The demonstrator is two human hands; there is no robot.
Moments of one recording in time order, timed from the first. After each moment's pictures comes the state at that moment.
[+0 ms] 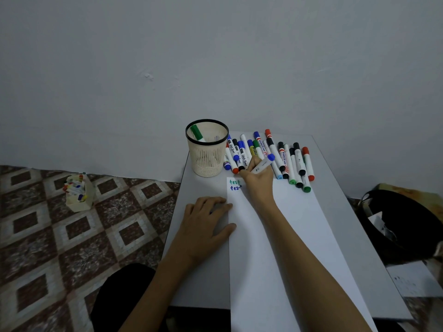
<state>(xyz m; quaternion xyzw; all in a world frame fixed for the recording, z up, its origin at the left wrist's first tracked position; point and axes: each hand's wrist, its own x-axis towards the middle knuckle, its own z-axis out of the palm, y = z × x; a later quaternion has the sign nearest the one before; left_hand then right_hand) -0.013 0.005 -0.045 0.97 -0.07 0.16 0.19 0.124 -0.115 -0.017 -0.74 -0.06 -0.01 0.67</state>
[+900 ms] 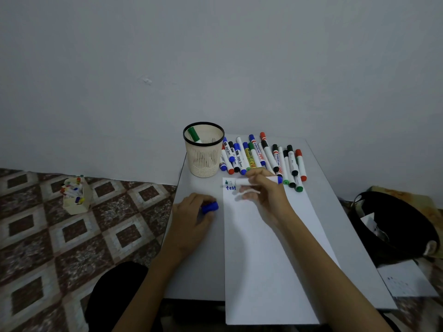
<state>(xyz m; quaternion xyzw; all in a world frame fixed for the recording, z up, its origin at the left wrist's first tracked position) -0.017 0.015 -0.040 0.90 -0.02 0.24 0.36 0.084 -0.164 0.008 -0.51 -0.09 0.17 0.84</state>
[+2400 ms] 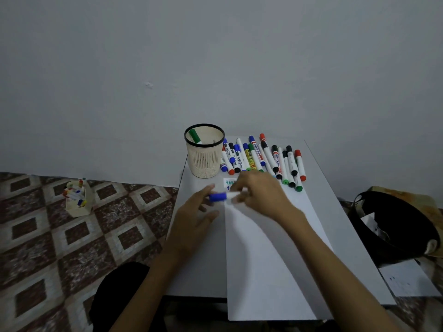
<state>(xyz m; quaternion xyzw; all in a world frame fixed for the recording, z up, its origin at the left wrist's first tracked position) -0.025 0.010 -0.030 0.85 -0.07 0.24 0.46 0.070 -0.155 0.045 -0.92 -0.37 -0.03 0.15</state>
